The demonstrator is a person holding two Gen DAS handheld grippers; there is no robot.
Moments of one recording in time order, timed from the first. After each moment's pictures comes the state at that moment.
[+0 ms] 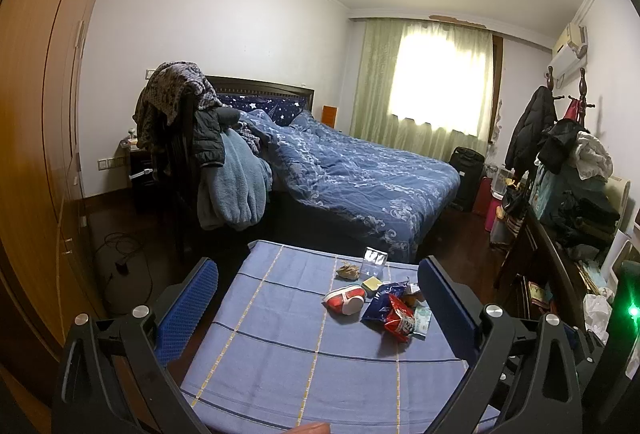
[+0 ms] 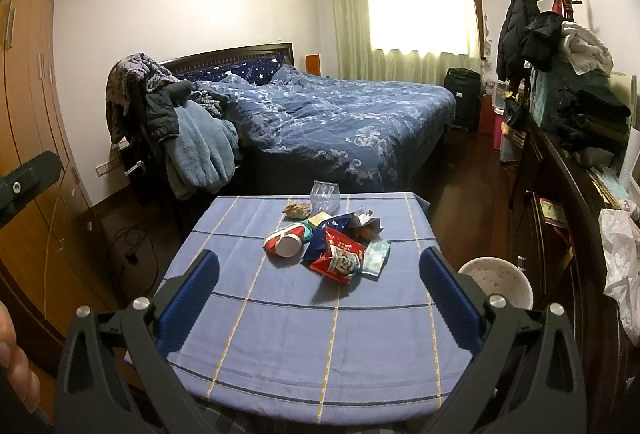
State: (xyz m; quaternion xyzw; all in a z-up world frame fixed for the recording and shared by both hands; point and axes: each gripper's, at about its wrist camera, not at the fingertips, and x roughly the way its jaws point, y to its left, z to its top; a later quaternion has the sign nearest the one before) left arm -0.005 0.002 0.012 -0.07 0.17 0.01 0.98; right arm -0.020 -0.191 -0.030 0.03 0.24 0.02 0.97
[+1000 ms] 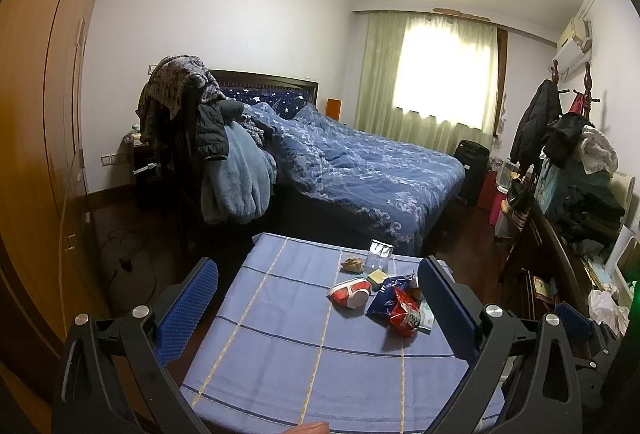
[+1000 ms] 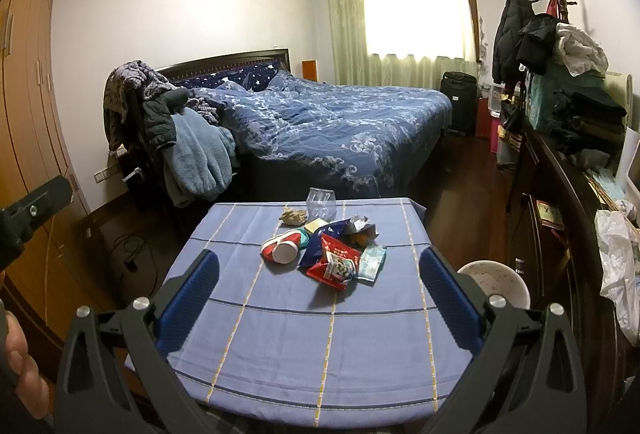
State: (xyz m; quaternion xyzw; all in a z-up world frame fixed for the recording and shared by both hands) left arm 0.003 0.014 0.006 -0.07 0.19 0.02 0.98; right arm -0.024 -0.195 -0.007 0.03 0.23 0.01 0.97
